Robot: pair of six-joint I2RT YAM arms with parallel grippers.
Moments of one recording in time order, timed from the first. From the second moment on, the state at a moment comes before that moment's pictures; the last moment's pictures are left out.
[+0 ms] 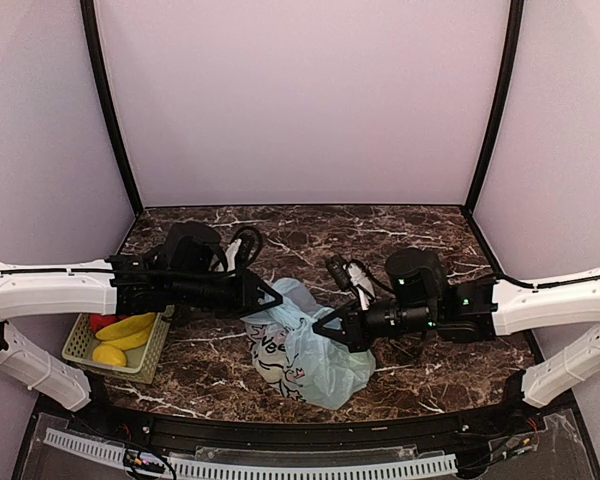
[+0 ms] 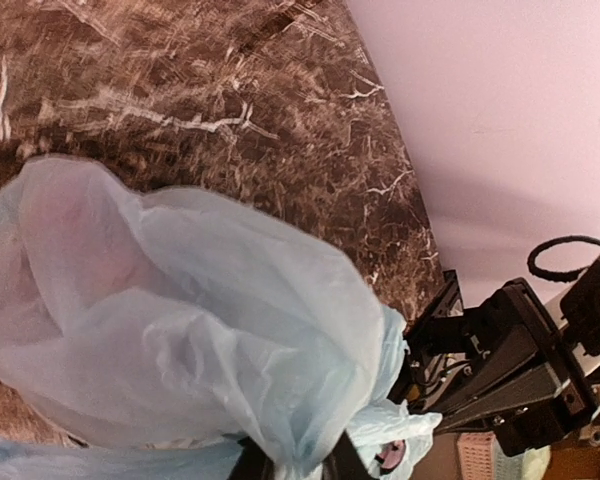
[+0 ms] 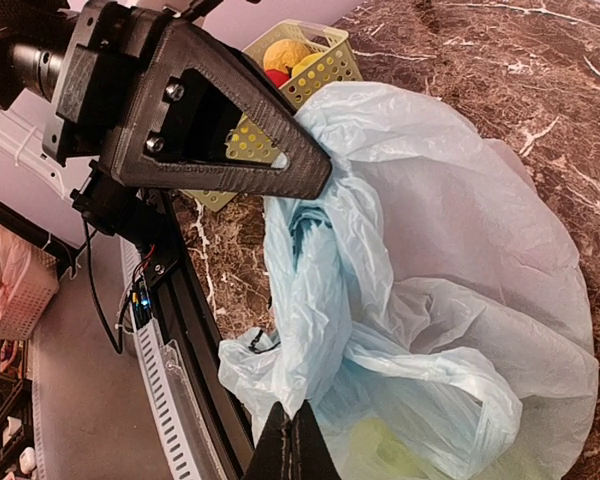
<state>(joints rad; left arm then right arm) -0.94 1.31 0.88 -0.16 0.19 -0.90 1.12 1.29 0.77 0.05 -0.22 0.48</state>
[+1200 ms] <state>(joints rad) -0.94 1.31 0.87 -0.14 0.20 -0.89 1.07 1.47 1.00 -0.10 -0.27 0.55</state>
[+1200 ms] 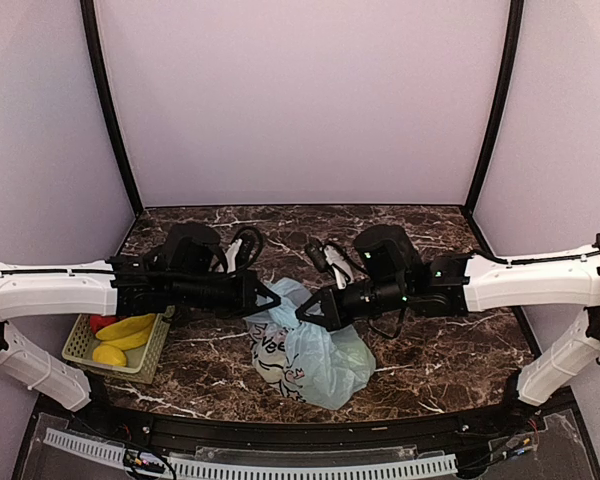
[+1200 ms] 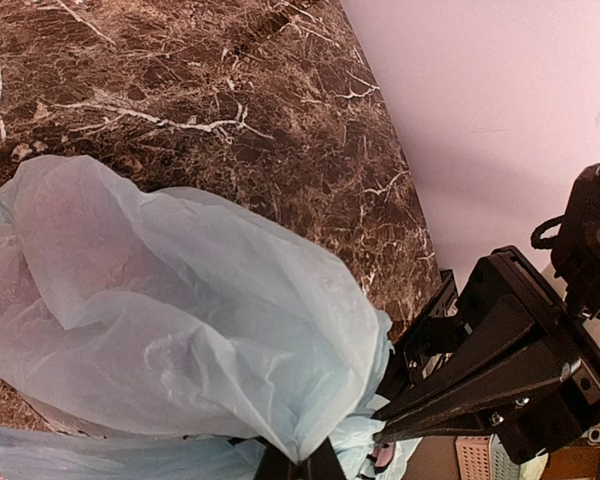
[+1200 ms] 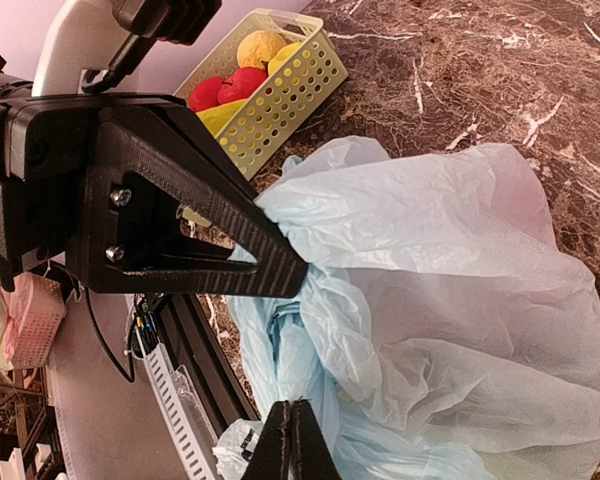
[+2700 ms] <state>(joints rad) -0.86 1.28 0.83 -0.09 0.23 -0.79 1.09 1.19 0.79 -0.10 -0.18 0.52</state>
